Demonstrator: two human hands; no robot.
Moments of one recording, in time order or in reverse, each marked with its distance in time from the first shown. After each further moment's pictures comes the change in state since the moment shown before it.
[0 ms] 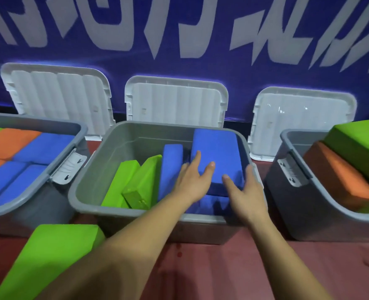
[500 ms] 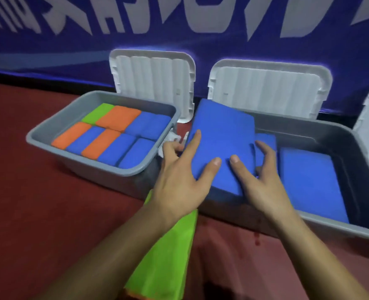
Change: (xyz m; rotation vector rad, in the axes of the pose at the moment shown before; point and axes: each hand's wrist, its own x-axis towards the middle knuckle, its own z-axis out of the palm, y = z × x) left_hand -0.153 -0.102 -0.209 0.127 0.468 0.111; right_hand -0.100 -0.136 0.123 0.281 -0.330 -0.255
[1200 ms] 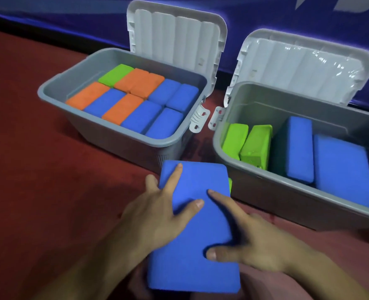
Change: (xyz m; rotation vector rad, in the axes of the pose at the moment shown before) left_hand -0.091 -0.104 -0.079 0.427 -0.453 -0.339; right_hand -0.090 0.005 0.077 -0.559 -0.864 0.014
